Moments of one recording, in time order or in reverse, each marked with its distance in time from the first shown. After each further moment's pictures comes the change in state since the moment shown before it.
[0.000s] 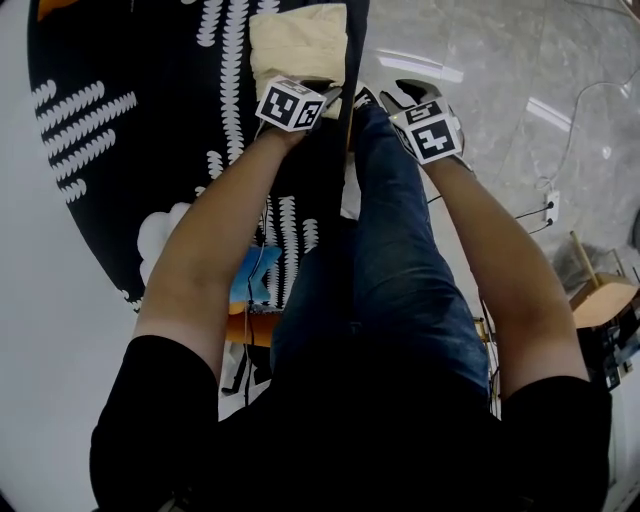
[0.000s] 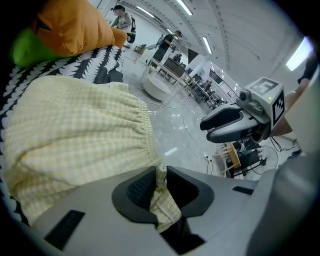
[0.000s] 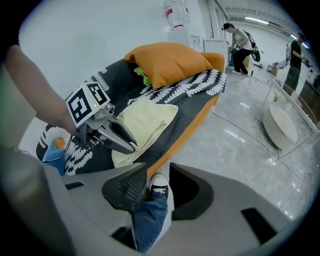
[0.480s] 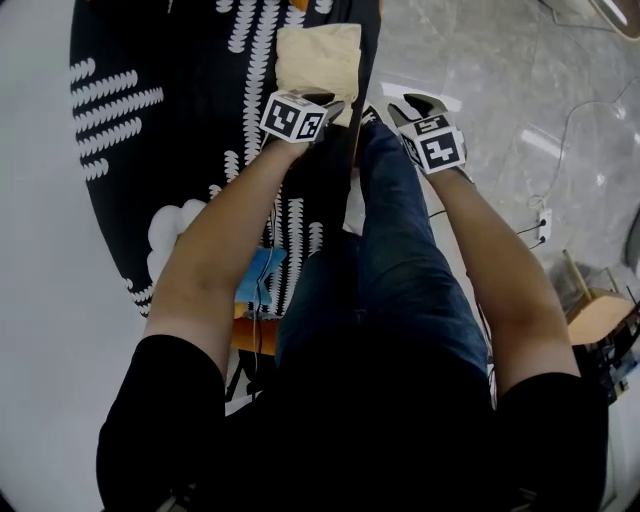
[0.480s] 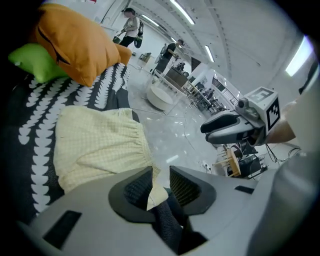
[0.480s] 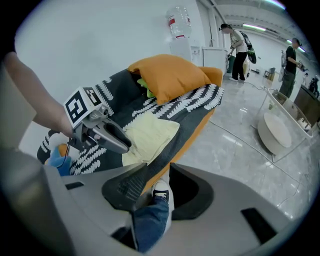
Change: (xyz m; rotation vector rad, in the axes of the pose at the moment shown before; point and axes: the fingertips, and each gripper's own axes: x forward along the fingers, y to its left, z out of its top) left arm -0.062 -0.024 0.016 -0.038 -0.086 0.001; right arm -0.052 0.016 0.031 -0.002 -0.048 -0.024
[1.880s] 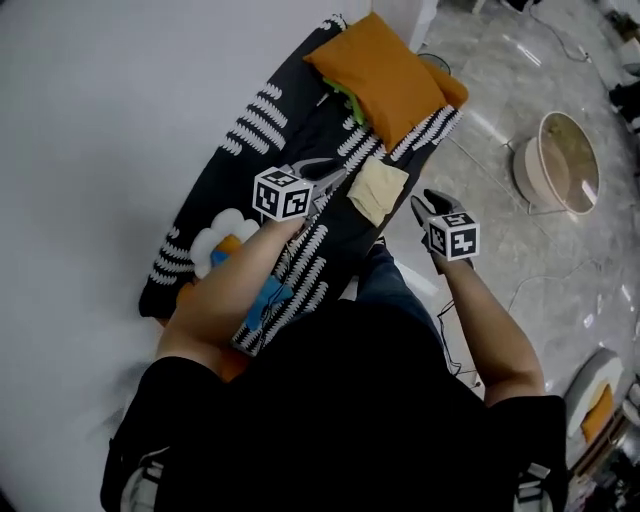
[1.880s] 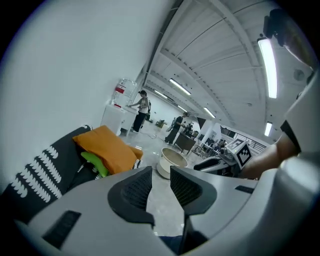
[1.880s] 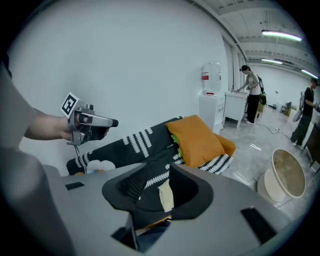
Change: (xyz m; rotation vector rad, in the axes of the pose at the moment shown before) left arm -0.472 -0.182 0.107 -0.061 -0.721 0.230; right arm -0.311 0.163 0.210 -0.216 -0.267 0.122
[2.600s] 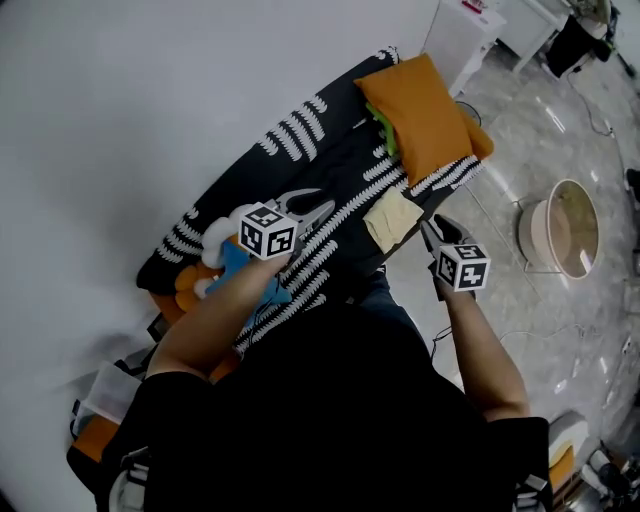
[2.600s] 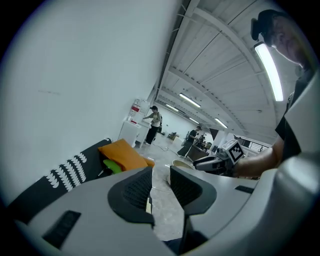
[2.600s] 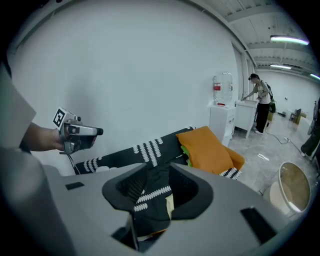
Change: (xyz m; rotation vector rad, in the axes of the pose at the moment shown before) left arm -0.153 -0.007 0.014 -0.049 -0.158 0.161; right arm -0.023 0.068 0.074 -0.068 -0.056 0.082
